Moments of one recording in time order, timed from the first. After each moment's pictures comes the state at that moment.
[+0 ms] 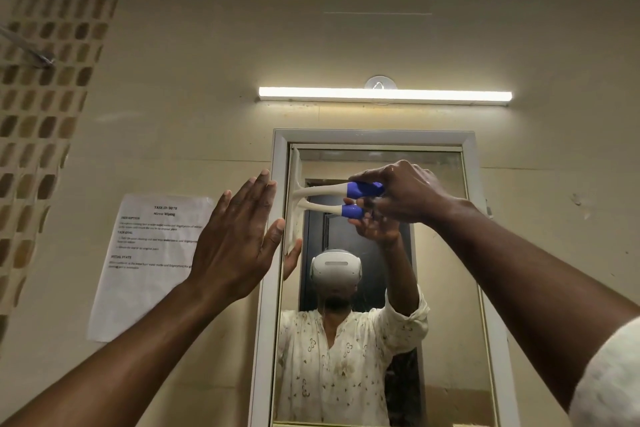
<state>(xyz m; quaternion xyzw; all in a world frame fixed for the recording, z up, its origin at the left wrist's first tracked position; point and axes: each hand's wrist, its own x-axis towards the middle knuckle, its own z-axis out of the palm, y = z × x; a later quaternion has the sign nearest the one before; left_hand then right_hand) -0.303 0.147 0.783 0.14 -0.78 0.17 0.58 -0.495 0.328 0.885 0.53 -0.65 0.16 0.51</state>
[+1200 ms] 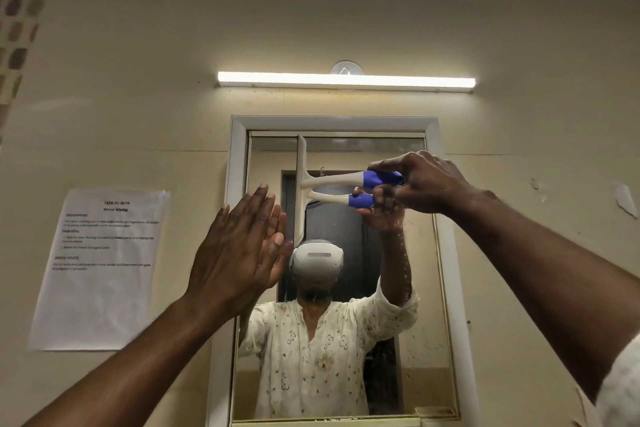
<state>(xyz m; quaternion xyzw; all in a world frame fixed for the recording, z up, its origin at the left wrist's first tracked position) -0.357 0.169 0.762 0.09 -0.81 0.15 0.57 -0.568 0.383 0.883 0.50 -0.68 0.21 0.50</state>
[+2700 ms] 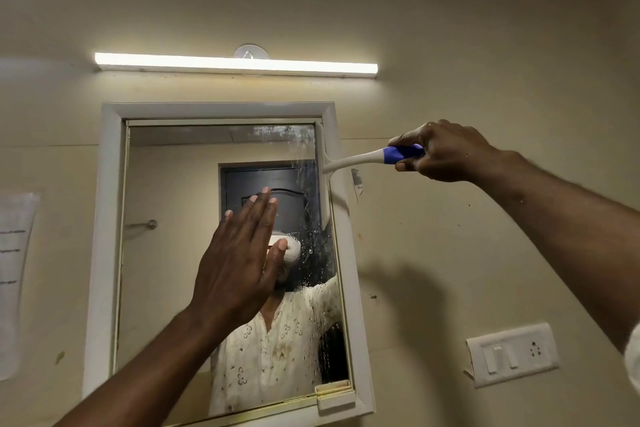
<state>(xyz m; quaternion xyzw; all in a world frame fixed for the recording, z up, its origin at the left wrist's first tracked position) -0.463 0.271 0.743 0.03 -0.83 0.15 0.54 -0.628 0.557 0.879 0.36 -0.78 0.17 0.49</state>
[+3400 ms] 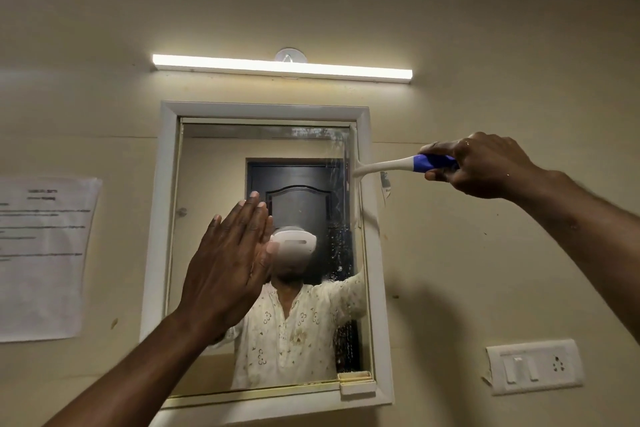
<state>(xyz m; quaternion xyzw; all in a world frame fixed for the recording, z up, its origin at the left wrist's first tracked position) -0.410 0.242 0.727 0.07 -0.82 0.11 0.55 -0.600 0.558 0.867 0.35 -0.76 0.11 0.54</state>
